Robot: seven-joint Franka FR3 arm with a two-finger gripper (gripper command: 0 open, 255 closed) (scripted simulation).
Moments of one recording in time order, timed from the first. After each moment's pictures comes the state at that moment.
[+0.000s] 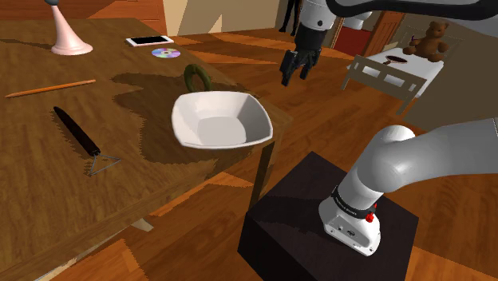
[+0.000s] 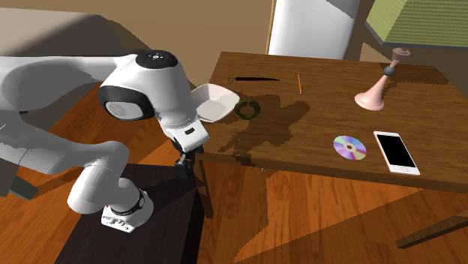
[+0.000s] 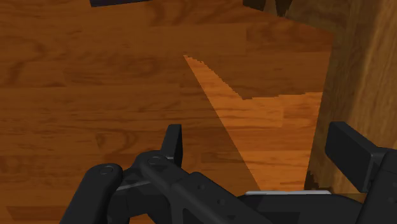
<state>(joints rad) 0.01 -0.78 0.02 -2.42 0.00 1.72 0.12</state>
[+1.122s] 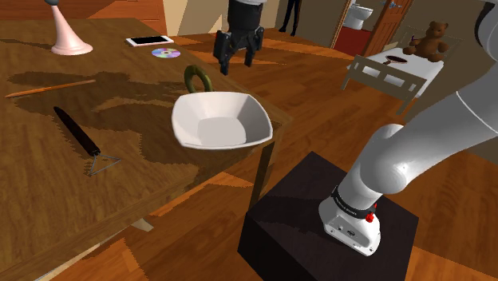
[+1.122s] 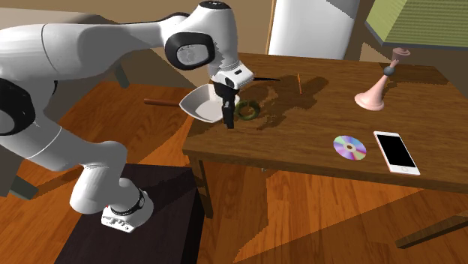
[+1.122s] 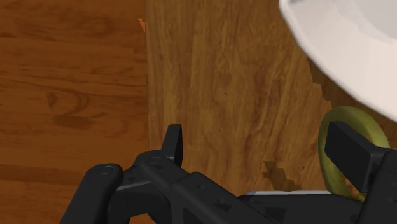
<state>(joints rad) 0.10 -0.38 0.27 -2.01 0.04 1.73 0.32</state>
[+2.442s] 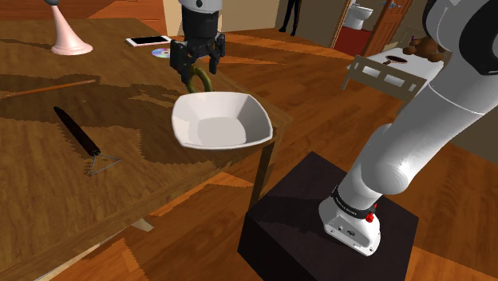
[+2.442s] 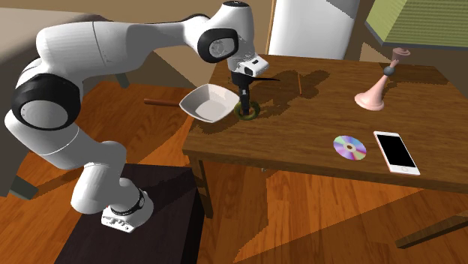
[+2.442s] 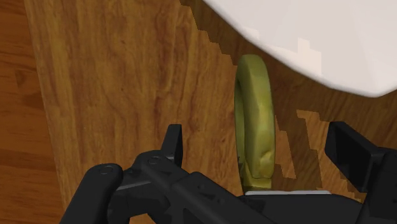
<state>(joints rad) 0.14 -0.13 0.39 -1.82 -0.03 1.78 0.44</state>
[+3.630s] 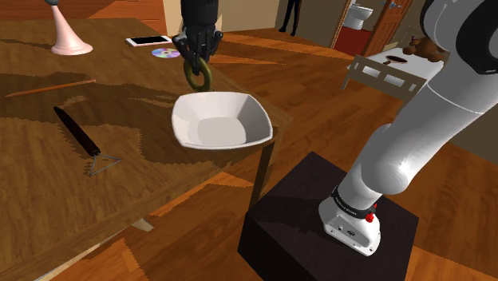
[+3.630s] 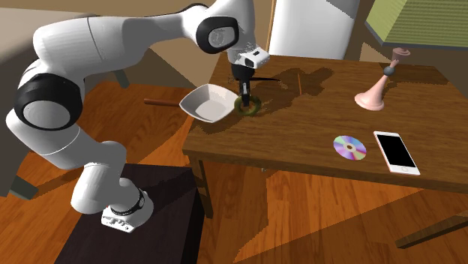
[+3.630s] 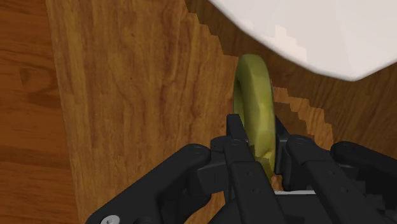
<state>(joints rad) 0.13 -0.12 0.39 -1.74 -0.03 1.71 0.44</state>
